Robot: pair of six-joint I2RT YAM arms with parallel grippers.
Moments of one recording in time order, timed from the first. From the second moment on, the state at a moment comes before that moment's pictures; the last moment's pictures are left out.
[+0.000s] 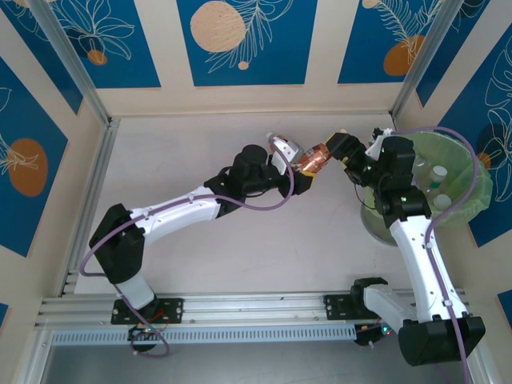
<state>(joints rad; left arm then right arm) -0.90 1.68 1.29 0.20 0.28 -0.16 0.08 0.98 1.04 -0.42 -0.38 0.91</state>
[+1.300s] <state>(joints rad) -0.90 1.66 1.22 0.23 0.29 -0.13 0.05 0.92 0.99 -0.30 -0.35 0.84</state>
